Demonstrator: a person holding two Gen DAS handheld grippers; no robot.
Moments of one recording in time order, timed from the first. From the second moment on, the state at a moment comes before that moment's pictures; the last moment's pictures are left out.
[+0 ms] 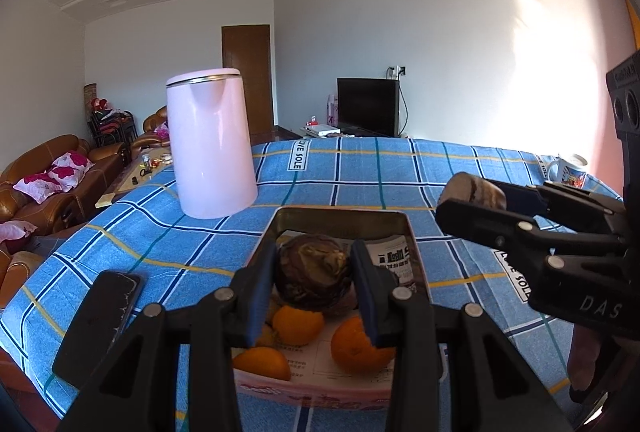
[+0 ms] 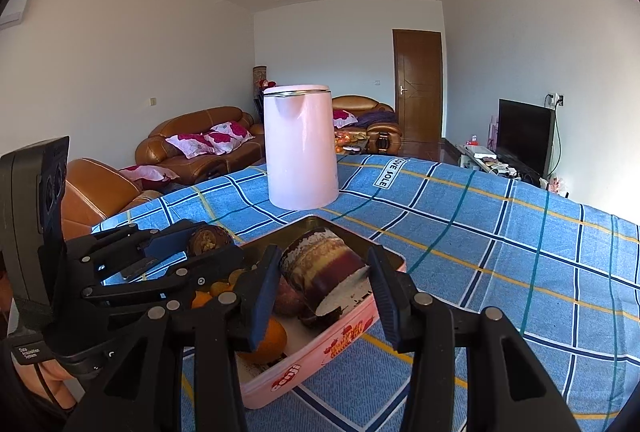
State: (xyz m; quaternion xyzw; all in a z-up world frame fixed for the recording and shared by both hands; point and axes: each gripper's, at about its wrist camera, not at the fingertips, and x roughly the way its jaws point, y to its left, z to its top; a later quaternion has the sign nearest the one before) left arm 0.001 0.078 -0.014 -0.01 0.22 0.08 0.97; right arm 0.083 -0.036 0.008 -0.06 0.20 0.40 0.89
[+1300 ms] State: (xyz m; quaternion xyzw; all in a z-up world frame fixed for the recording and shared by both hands) left arm -0.004 0.108 -0.039 -0.04 0.25 0.11 0.96; right arm 0.086 0.000 -0.033 -0.10 0.29 0.39 0.87
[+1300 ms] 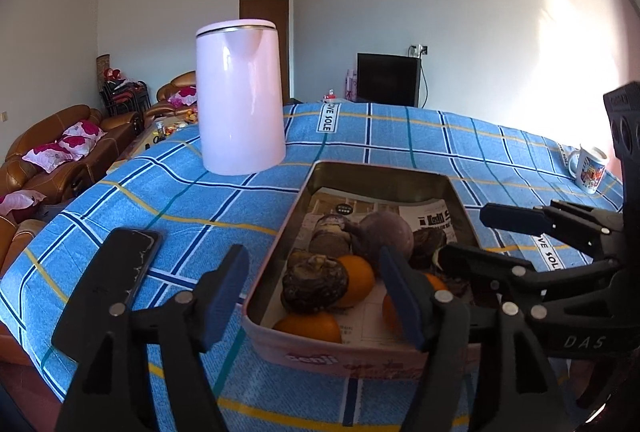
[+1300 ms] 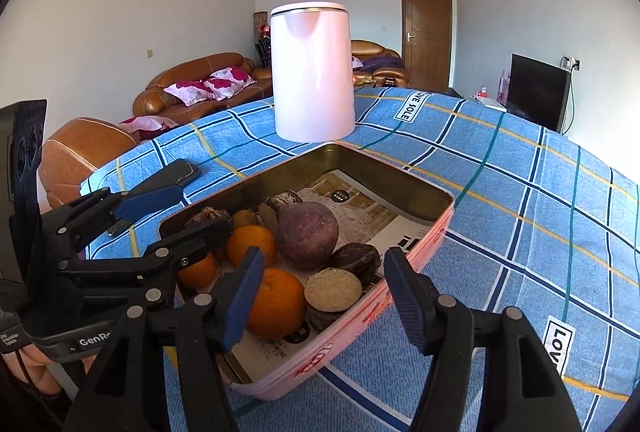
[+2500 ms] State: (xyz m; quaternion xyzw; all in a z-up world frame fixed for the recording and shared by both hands) left arm -0.020 0.078 -0.012 -0.03 0.22 0.09 0.97; right arm 0.050 -0.070 0.014 -0.05 0.21 0.33 0.92
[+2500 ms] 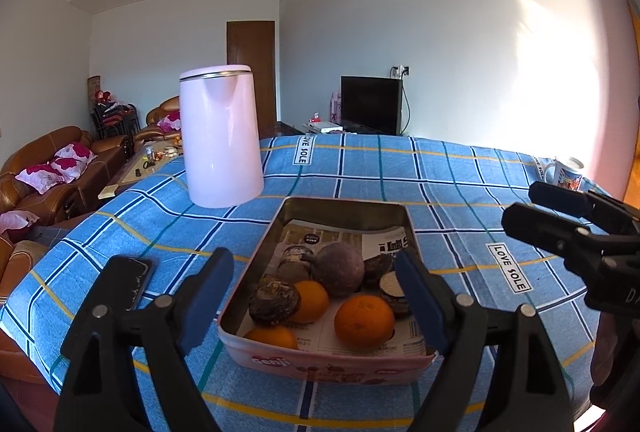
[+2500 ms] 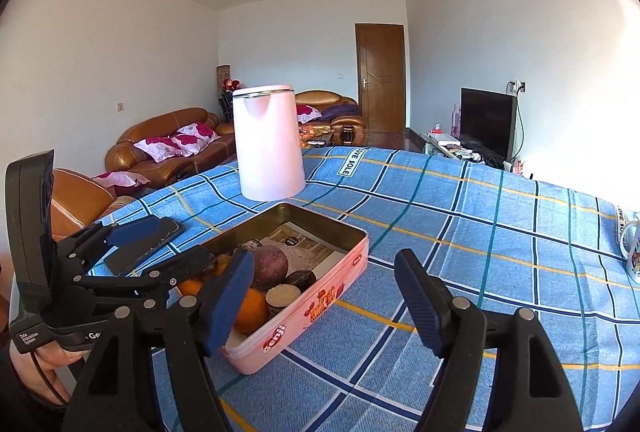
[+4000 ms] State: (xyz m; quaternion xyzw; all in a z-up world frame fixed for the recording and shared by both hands) left arm -0.022 0.046 0.003 0.00 0.20 0.07 0.98; right arm 0.043 -0.118 0.024 -0.02 0.19 0.30 0.93
